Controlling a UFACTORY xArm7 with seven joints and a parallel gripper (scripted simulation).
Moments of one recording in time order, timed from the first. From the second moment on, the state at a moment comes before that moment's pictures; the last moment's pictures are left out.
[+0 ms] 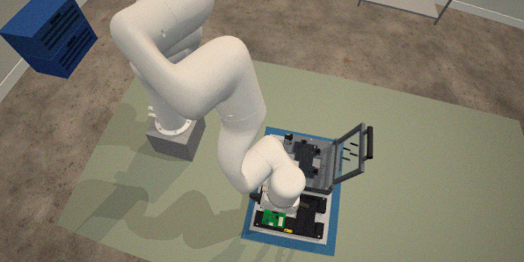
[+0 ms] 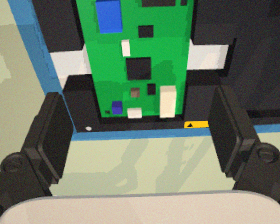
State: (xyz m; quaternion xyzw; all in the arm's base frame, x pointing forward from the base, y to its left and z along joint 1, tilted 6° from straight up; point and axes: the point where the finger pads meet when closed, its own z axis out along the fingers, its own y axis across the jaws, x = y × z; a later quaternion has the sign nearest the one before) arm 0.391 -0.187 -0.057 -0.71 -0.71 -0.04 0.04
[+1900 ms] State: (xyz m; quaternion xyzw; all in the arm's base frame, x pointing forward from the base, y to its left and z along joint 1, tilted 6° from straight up) arm 0.391 -0.188 -0.053 -0.71 -0.71 -0.04 0.04
